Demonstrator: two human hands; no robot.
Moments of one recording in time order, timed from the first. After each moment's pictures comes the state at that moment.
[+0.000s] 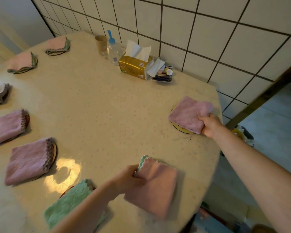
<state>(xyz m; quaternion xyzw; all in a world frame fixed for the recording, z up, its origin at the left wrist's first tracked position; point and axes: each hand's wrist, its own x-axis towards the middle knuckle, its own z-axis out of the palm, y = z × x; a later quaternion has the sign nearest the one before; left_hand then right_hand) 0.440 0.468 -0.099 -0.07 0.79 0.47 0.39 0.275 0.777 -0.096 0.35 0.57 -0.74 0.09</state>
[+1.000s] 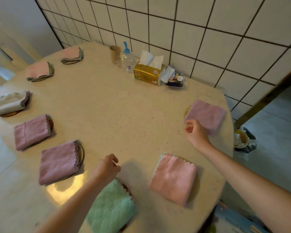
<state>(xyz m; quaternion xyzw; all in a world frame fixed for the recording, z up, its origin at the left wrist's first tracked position) 0.438 0.325 -0.070 -0.16 0.93 0.25 0.22 0.357 0.645 -0.050 0.14 0.91 -0.40 0.02</state>
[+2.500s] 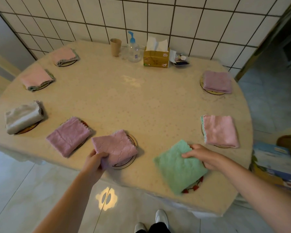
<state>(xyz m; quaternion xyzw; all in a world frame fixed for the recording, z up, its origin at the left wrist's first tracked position) 0.420 0.028 -0.088 -0.28 0.57 0.72 0.26 0.526 0.391 -0.054 0.32 0.67 -0.61 0.27</state>
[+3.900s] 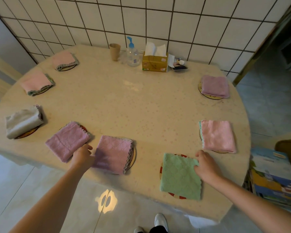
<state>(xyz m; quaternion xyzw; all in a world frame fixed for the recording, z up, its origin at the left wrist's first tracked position) 0.377 0.004 -0.073 -0.09 0.95 0.23 0.18 0.555 0.392 -0.068 0.30 0.92 -0.19 0.15</state>
